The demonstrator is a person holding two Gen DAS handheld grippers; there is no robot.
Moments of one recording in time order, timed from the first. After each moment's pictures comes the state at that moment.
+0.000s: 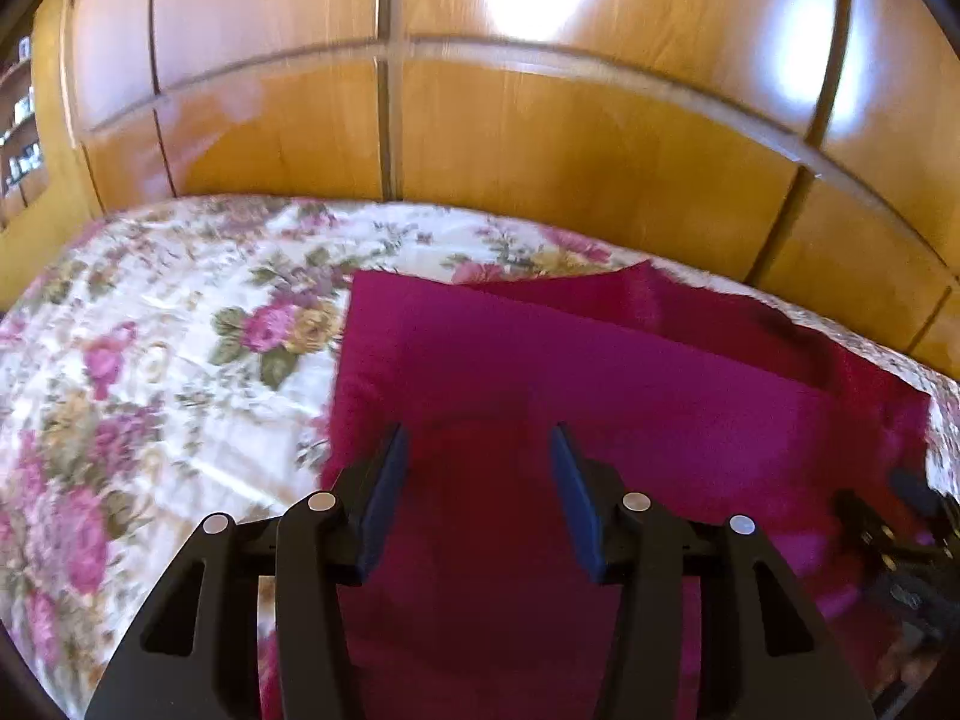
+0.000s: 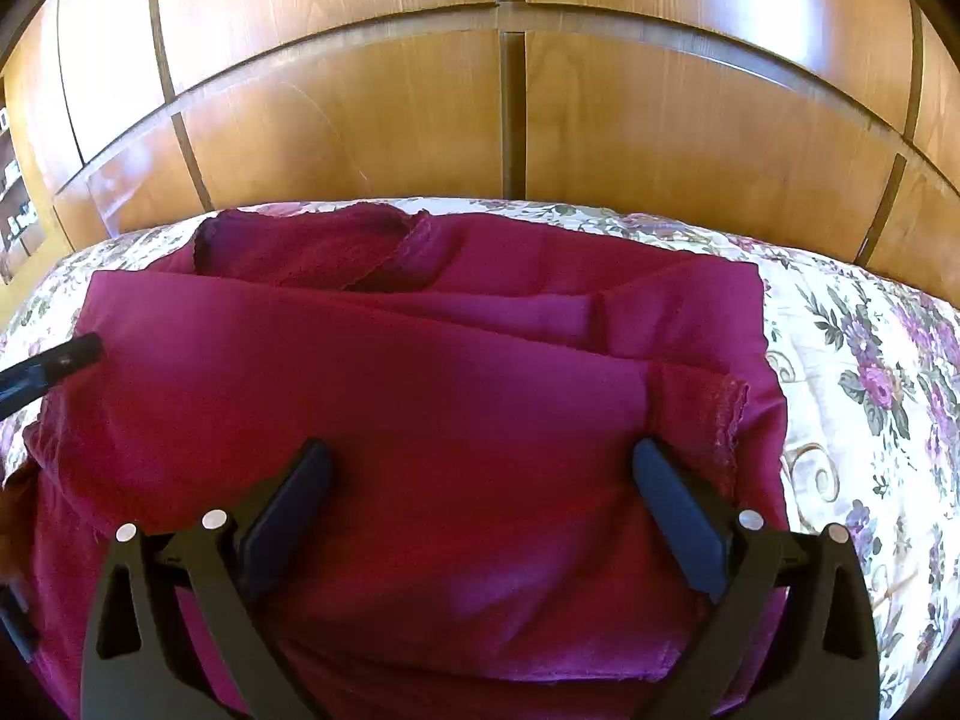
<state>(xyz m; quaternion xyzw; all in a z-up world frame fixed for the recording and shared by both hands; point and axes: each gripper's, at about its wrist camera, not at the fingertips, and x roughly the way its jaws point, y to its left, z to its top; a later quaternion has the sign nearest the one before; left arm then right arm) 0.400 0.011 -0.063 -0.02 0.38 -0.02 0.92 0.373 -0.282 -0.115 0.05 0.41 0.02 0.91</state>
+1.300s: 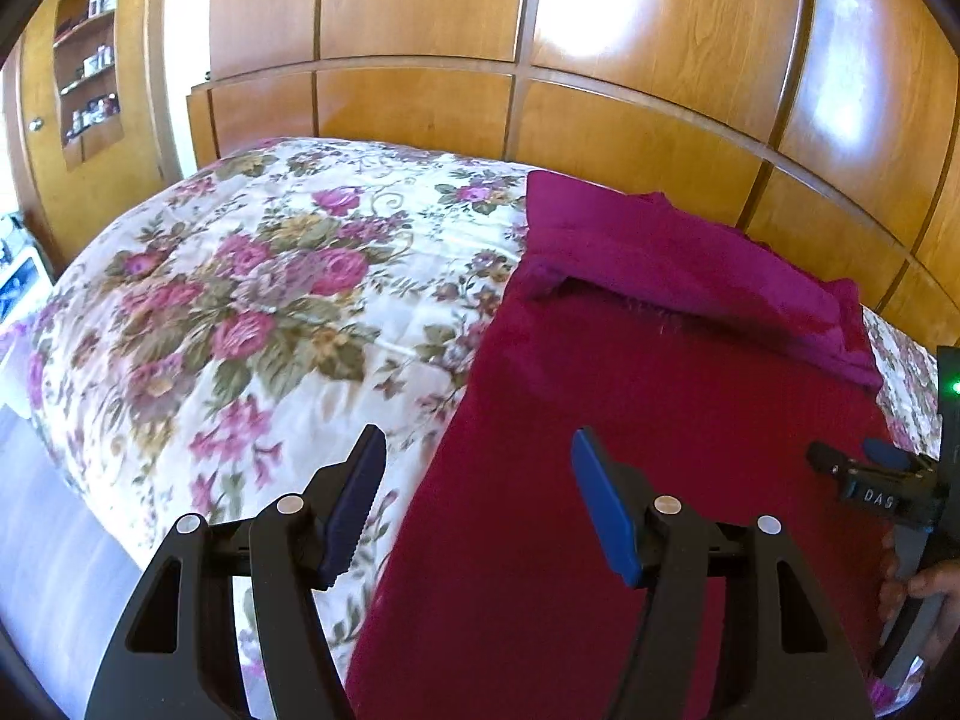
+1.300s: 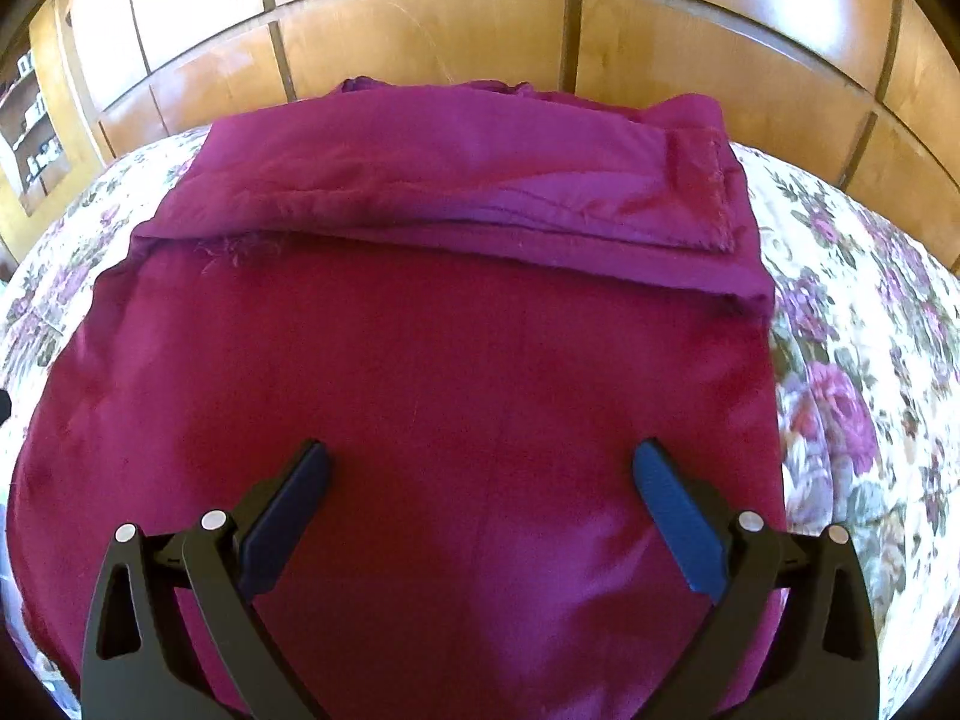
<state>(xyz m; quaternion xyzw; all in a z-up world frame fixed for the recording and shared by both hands) 0.179 0.085 -0.048 -0.06 0.38 0.03 0.92 0.233 -0.245 -0.112 0.02 0.48 0.05 0.88</state>
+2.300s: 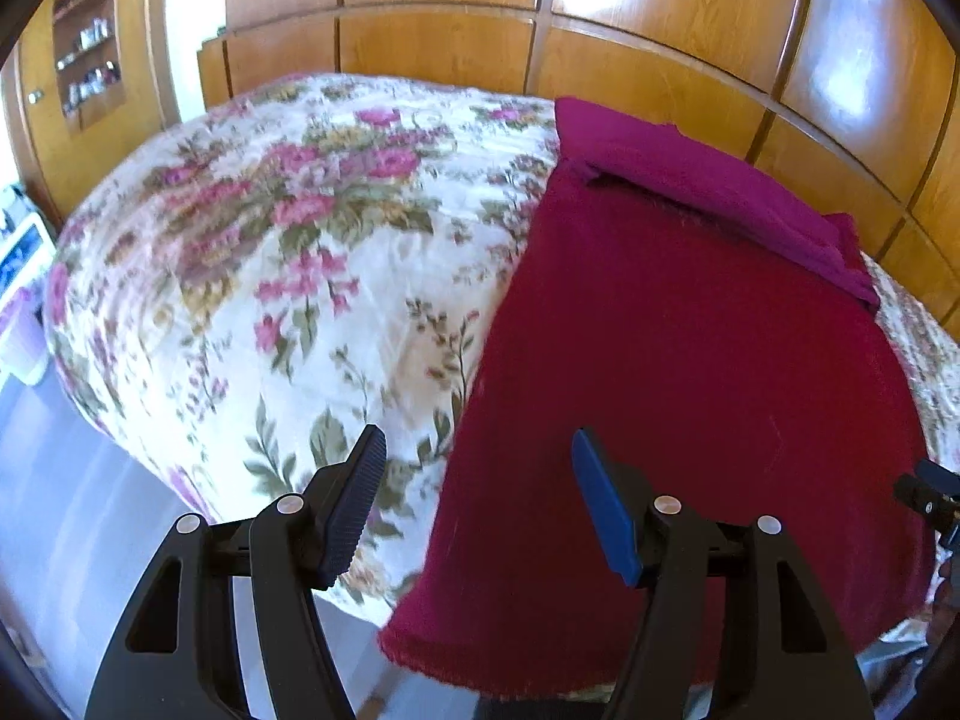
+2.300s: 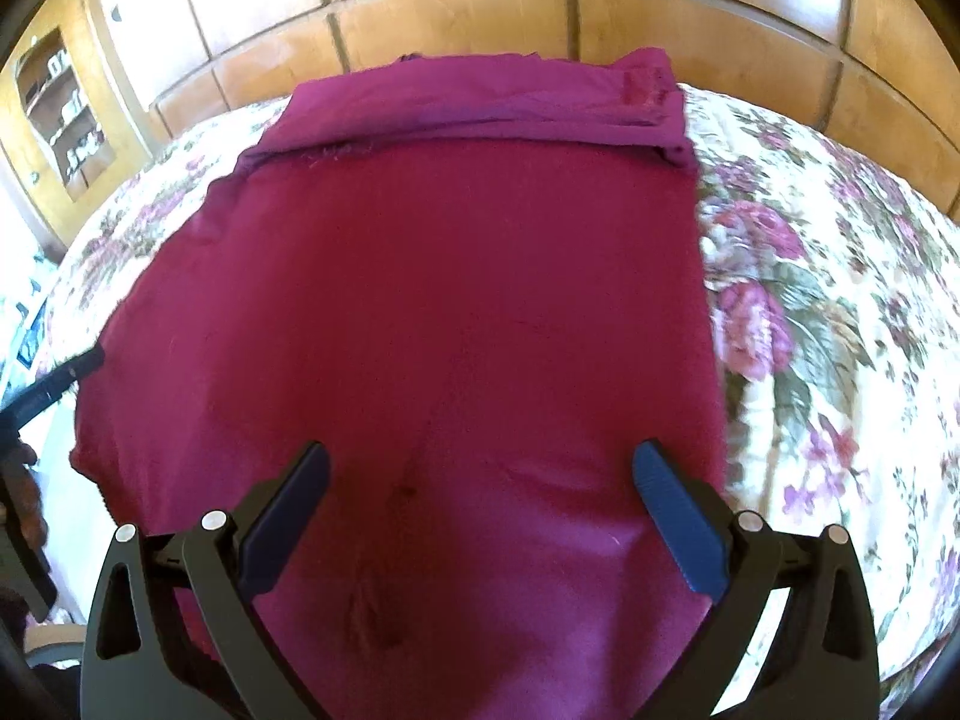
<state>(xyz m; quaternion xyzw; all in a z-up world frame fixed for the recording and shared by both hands) 0.116 0.116 -0.079 -0.07 0.44 0.02 0.90 0.107 -0.273 -0.093 0.06 0.48 0.09 0.87</state>
